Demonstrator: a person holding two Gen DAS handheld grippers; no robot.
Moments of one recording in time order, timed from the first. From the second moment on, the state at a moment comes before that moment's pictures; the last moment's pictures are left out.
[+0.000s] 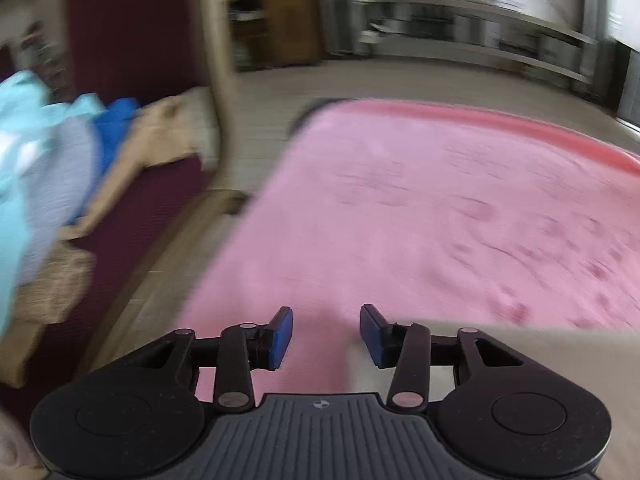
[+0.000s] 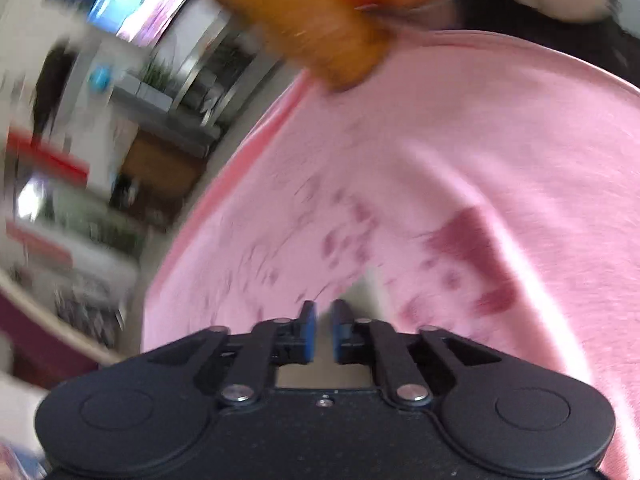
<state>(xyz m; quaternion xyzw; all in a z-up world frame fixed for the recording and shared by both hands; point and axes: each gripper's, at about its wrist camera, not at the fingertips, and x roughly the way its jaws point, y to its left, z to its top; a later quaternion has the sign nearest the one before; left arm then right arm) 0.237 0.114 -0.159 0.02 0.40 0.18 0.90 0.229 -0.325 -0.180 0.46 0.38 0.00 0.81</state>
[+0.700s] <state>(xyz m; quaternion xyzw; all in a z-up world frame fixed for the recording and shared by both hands) 0.036 0.077 -0.116 -0.01 0.41 -0.02 0.91 0.020 -0.320 -0.115 0.46 0.34 0.07 0.82</state>
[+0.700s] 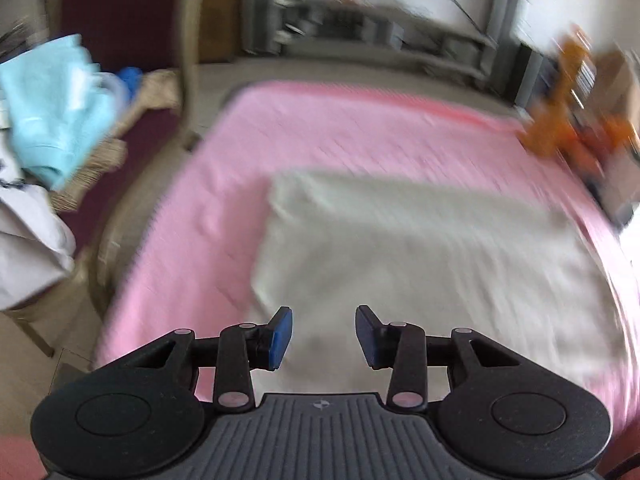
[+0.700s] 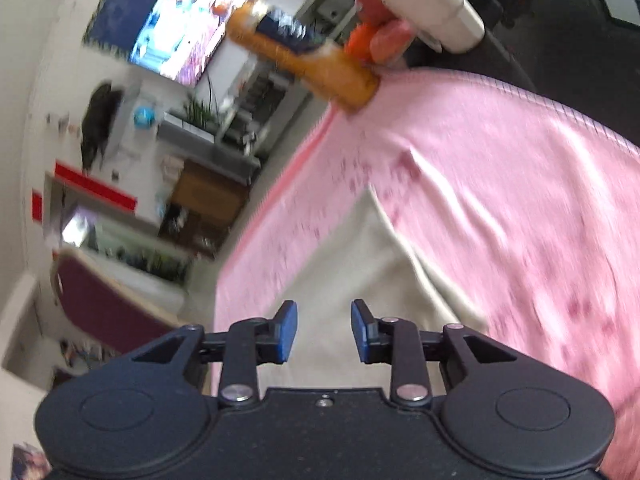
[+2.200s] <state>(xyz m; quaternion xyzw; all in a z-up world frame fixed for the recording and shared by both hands) 0.040 0.036 -0.150 0.05 0.47 -0.03 0.88 0.019 -0.364 -0.154 0.48 0.37 0.00 0.79</state>
